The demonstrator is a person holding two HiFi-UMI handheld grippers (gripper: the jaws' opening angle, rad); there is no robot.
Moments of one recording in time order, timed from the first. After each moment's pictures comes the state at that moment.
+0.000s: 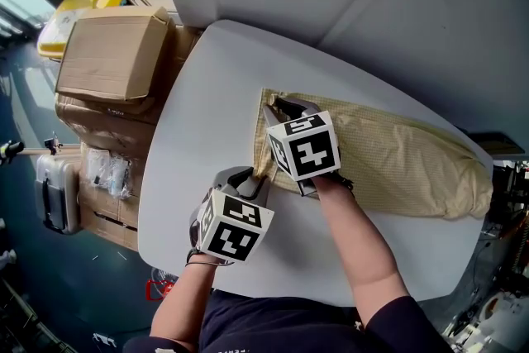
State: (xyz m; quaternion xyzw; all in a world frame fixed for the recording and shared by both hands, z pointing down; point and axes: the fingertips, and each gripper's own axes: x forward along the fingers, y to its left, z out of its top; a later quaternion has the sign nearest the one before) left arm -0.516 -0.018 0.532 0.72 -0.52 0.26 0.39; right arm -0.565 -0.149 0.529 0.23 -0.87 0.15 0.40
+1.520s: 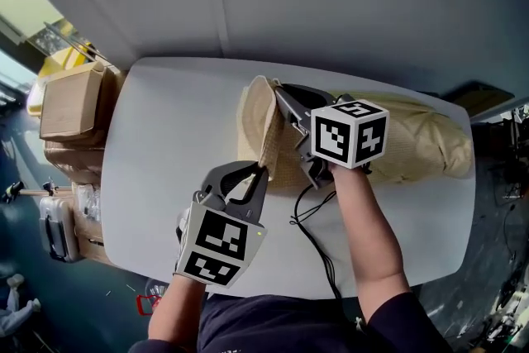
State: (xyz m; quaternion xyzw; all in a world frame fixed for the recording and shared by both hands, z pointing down) left arm -0.325 -0.067 0.393 0.81 -0.48 0.25 0.20; right arm -0.339 -0.207 0.391 0.26 -0.92 0.27 0.15
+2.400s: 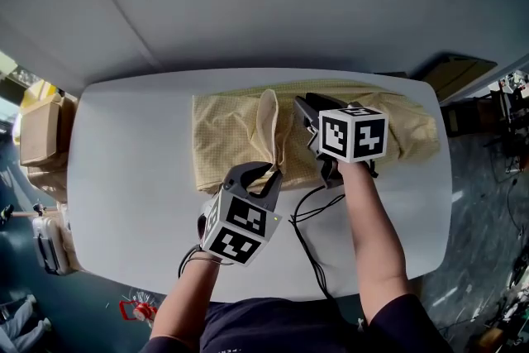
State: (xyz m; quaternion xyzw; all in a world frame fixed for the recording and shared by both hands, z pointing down) left arm -0.116 -0.112 0.452 0.85 -0.40 0.29 0.20; right arm -0.092 -0.263 0.445 0.39 -0.85 0.29 0.20
